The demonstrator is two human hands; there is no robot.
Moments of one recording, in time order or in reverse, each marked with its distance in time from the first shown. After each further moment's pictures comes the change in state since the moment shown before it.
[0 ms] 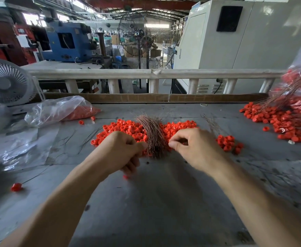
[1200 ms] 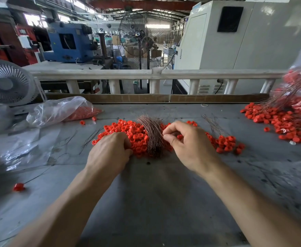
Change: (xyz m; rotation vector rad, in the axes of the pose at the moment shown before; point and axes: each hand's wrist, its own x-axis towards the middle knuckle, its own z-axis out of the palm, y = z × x) left_hand 0.019 -0.028 -0.002 0.644 0.392 0.156; right_hand 0.003 -0.013 0.012 0.224 0.139 -0.177
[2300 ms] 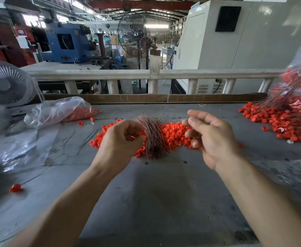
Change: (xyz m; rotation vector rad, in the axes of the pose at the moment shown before) left_hand -0.006 0.026 -0.003 -0.795 -0.007 0.078; right_hand 0.007 -0.005 -0.032 0.862 0.241 0.597
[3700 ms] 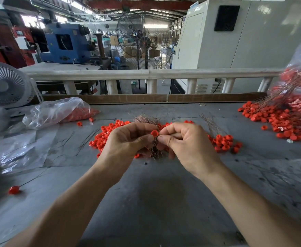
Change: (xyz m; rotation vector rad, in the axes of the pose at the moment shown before) left_hand -0.011 0.013 0.007 -0.507 -0.200 -0.081; right_hand -0.026 0.012 0.020 -0.547 -0.296 -0.288
